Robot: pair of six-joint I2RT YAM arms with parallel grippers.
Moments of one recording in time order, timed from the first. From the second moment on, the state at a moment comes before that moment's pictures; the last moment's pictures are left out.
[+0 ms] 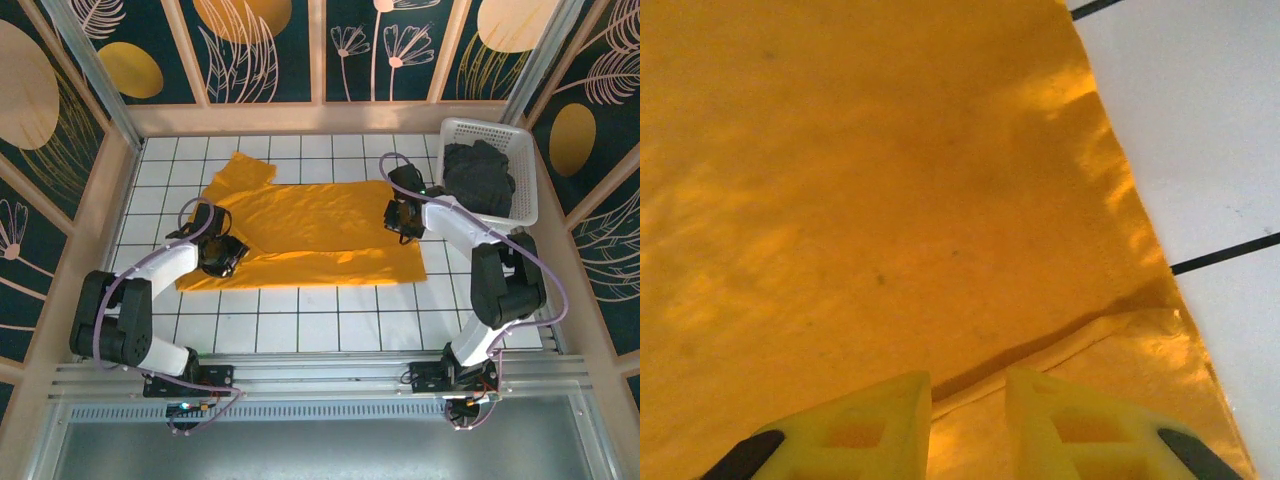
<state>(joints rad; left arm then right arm) -0.21 1.48 0.76 -0.43 0.21 -1.17 0.35 1.66 1.17 -0.67 0.09 0.66</state>
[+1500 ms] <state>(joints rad) -0.36 1.88 1.36 -0.65 -0.01 -0.84 0.34 1.51 1.07 -0.68 0.04 0.68</state>
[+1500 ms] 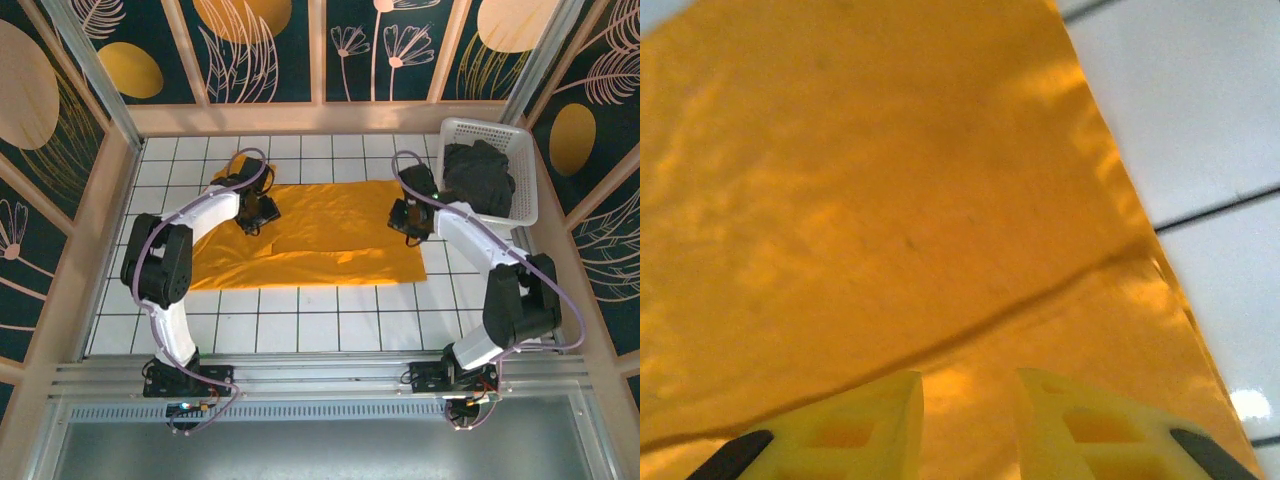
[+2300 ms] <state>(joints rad) -0.14 1.51 0.72 -0.46 0.01 -0.95 0.45 1.56 0.81 -0.61 0.01 0.69</state>
